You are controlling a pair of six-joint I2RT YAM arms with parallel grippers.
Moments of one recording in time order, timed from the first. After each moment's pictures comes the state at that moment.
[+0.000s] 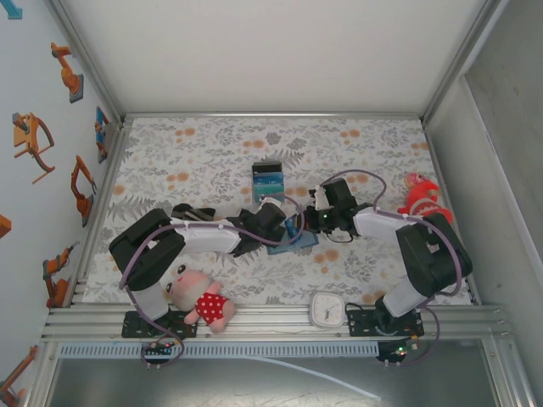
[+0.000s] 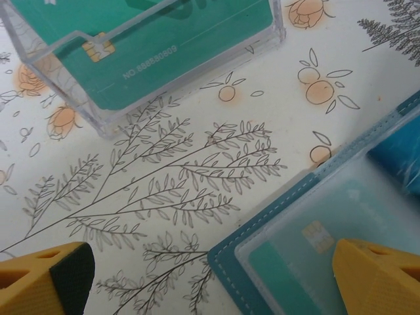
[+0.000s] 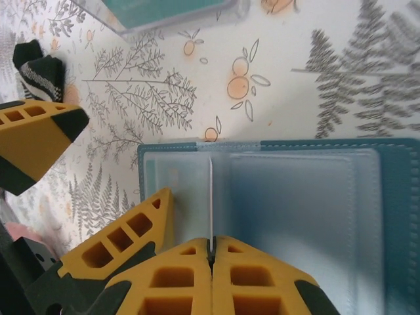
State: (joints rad) left arm -1.01 1.75 0.90 -0.14 -0.47 -0.33; right arm 0.47 1.56 0.73 -0.10 -0.55 0.57
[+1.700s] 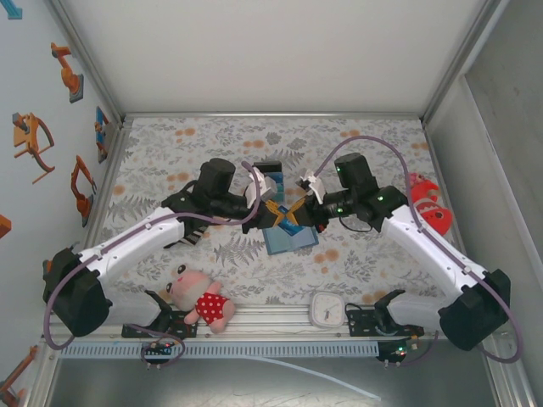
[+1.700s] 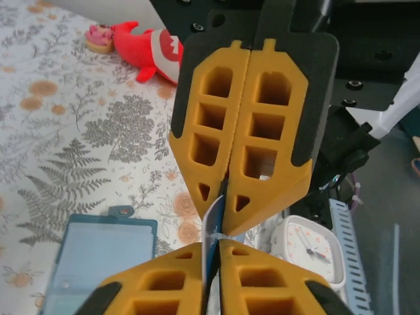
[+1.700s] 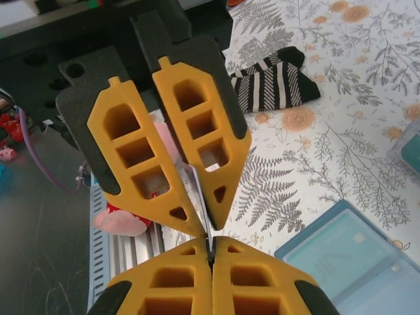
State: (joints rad) left arm -0.76 1.32 1.00 -0.29 0.76 0.13; right arm 0.55 1.21 1.05 -0.61 -0.84 -0.15
